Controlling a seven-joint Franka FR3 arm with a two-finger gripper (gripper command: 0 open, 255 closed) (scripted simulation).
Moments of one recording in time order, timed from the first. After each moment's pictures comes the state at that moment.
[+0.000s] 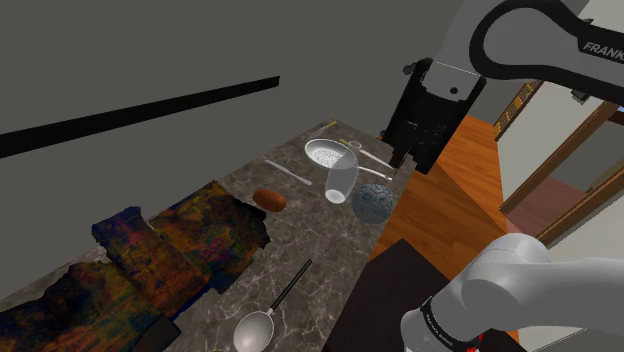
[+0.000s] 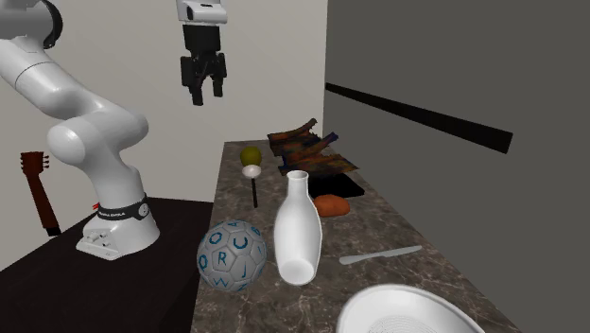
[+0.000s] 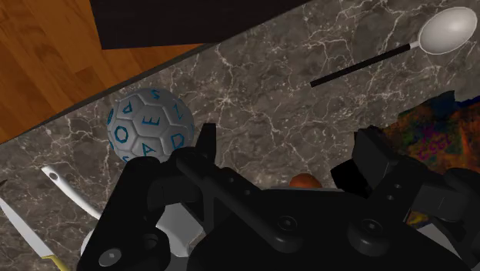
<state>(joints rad) 0.00 -0.82 0.02 -2.40 0.10 1.52 0.10</state>
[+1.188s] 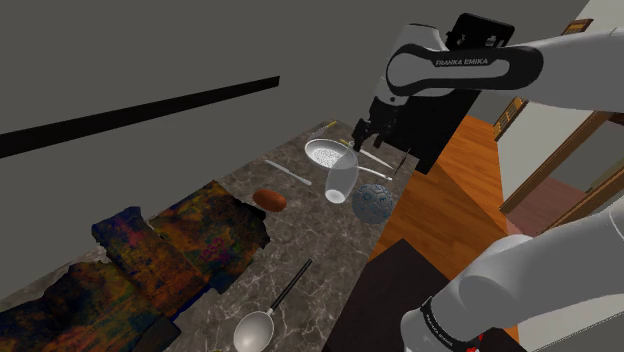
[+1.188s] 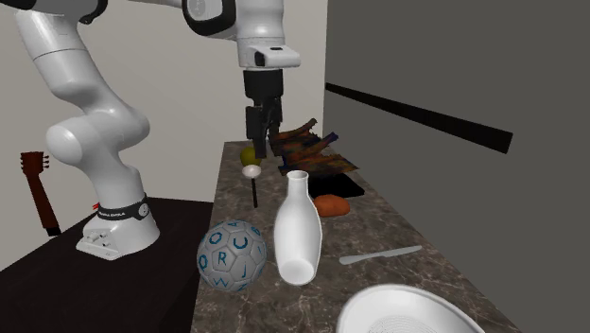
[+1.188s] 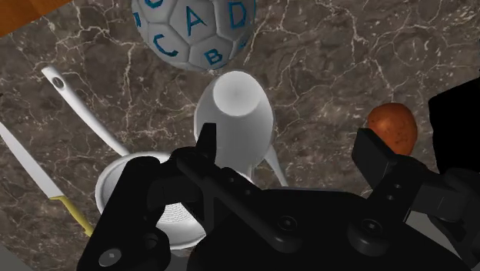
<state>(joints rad) -0.06 -0.33 -0.08 -2.27 -0.01 1.96 -0.06</state>
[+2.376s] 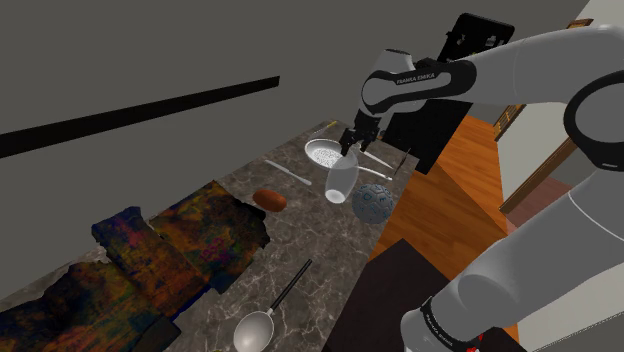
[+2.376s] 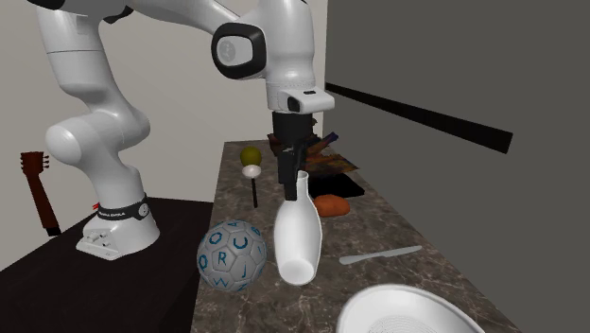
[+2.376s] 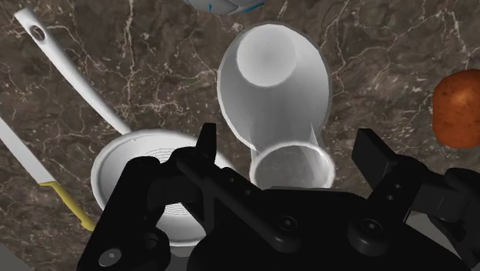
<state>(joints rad) -0.07 -0.08 -0.12 -2.20 -0.01 2.17 -0.13</state>
